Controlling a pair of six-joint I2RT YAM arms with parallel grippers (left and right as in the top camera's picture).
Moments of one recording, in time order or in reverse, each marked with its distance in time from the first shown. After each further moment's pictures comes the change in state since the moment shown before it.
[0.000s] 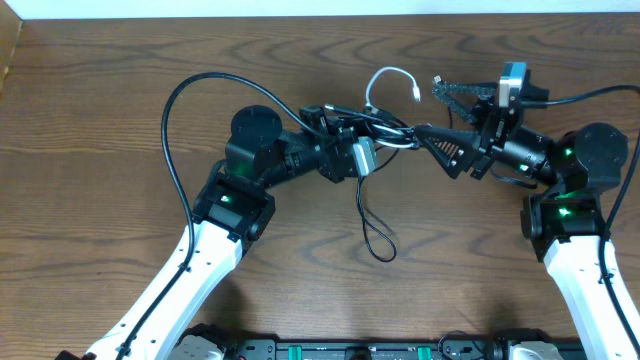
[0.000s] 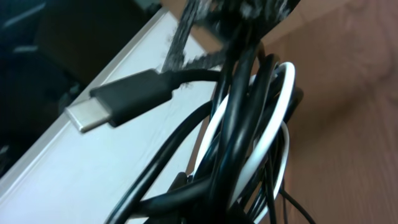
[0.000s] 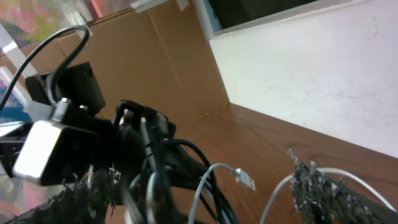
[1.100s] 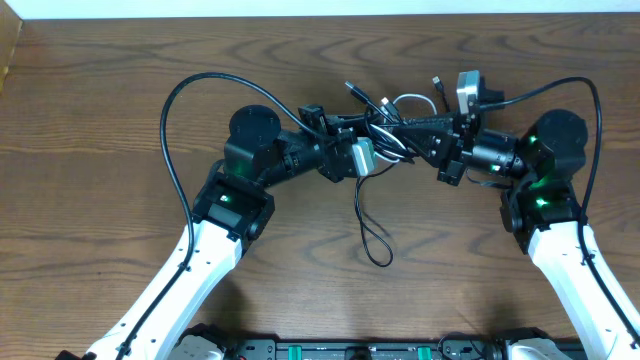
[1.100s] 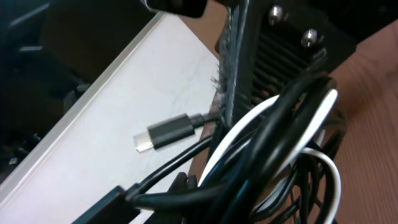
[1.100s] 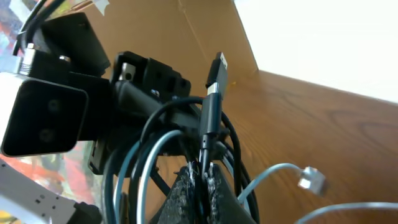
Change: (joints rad) left arm 0.004 0.000 0.000 0.007 -0.006 0.009; right arm 0.086 0.082 0.000 -0.100 -0.050 -0.052
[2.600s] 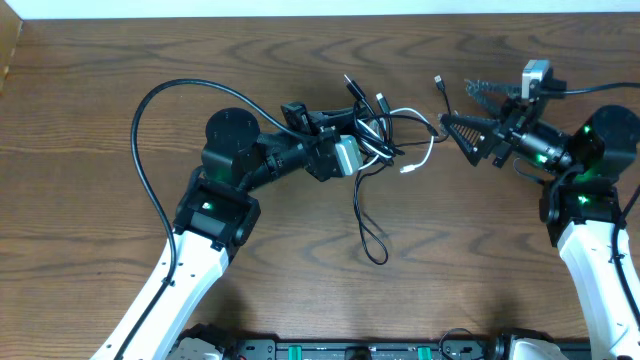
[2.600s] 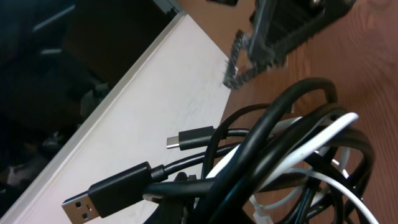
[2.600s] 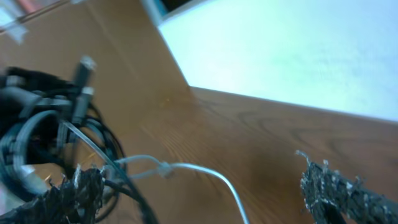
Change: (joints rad) left arm 0.054 -0.068 0.000 -0.023 0.019 -0.009; right arm -0.256 0.005 0.008 -0.040 0.013 -0.077
